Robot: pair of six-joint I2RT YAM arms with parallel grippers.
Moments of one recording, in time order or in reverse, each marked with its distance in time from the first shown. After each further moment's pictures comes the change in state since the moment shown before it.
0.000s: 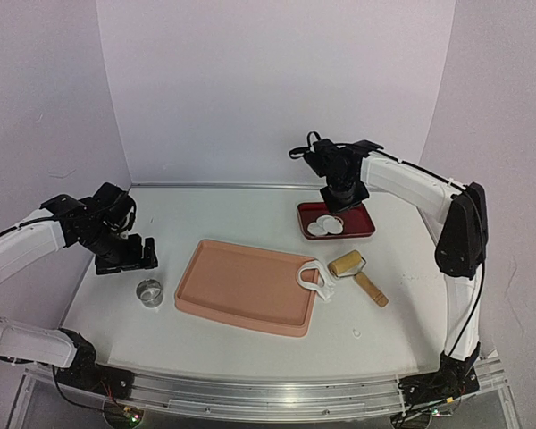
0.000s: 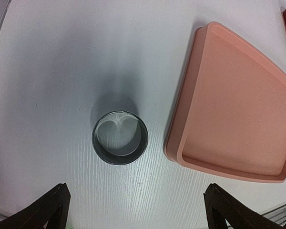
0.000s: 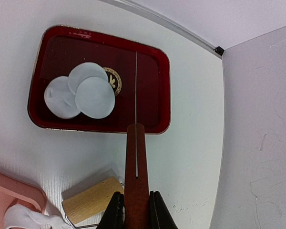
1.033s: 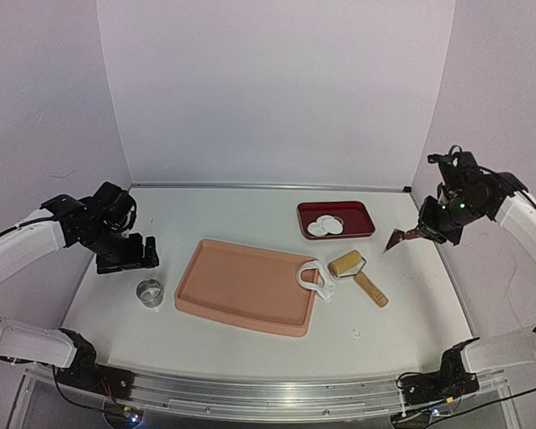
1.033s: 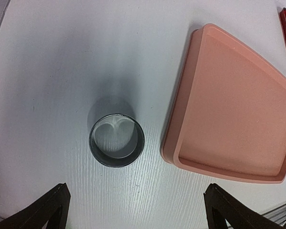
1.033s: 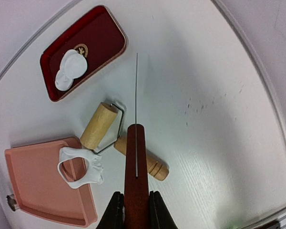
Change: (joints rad) left arm -0.005 0.000 0.000 0.016 0.002 0.002; right arm -0.386 -0.887 -0.700 0.046 -0.578 0.413
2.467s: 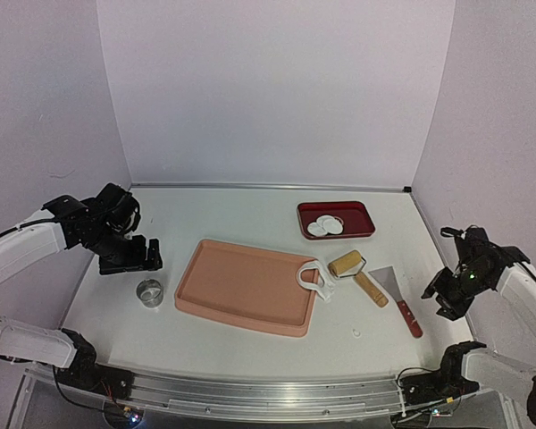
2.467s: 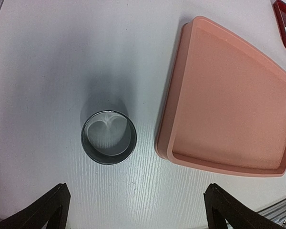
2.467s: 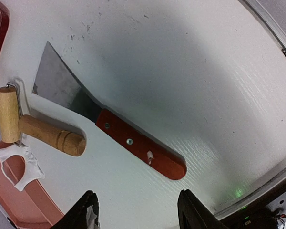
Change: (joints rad) left arm -0.040 0.000 0.000 0.000 -0.002 0.000; right arm -0.235 -0.345 -0.615 0.040 -0.147 0.187
